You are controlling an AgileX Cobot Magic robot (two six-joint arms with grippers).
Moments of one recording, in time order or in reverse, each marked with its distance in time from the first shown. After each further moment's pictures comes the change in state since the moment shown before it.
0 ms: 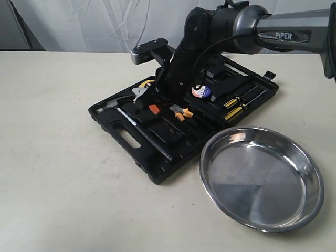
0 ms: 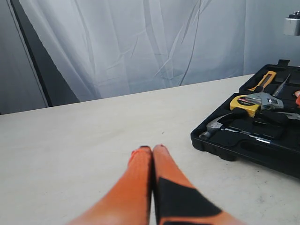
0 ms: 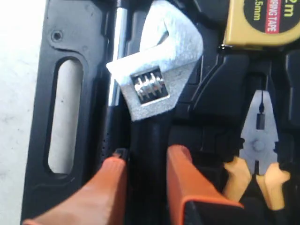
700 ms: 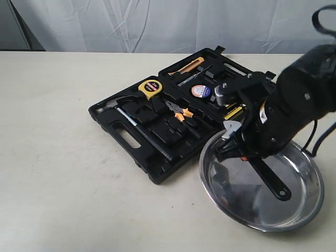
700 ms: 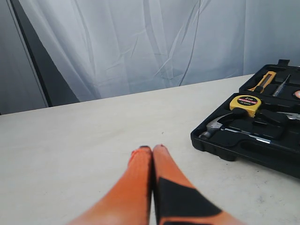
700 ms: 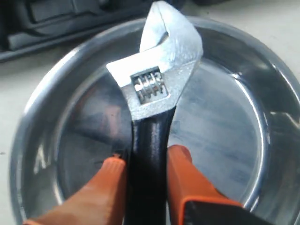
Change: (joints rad) left arm 0.000 0.000 0.000 0.000 0.000 0.000; right arm 0.000 -0.607 0.794 -0.533 -0.118 0.667
